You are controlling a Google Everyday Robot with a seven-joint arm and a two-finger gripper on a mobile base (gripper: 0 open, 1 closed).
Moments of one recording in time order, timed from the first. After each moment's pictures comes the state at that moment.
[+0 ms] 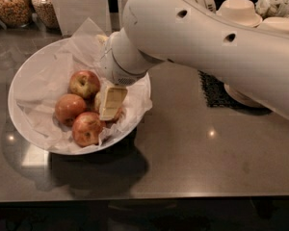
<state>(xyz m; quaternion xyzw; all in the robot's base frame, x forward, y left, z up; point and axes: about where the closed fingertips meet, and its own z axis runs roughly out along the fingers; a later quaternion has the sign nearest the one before) 0.535 0.098 0.916 -0.73 0.56 -0.01 0.38</state>
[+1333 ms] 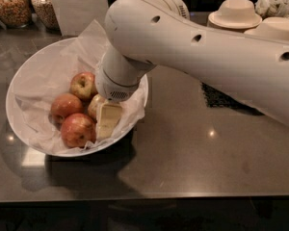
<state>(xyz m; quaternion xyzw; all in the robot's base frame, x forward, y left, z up) 0.509 0.100 0.862 -0.74 0.61 0.05 0.27</state>
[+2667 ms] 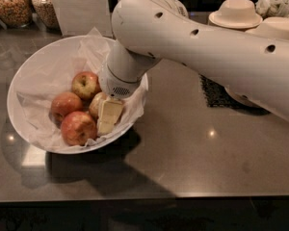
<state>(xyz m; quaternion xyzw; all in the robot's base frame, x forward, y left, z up) 0.520 0.101 0.848 -0.73 0.63 0.09 0.25</state>
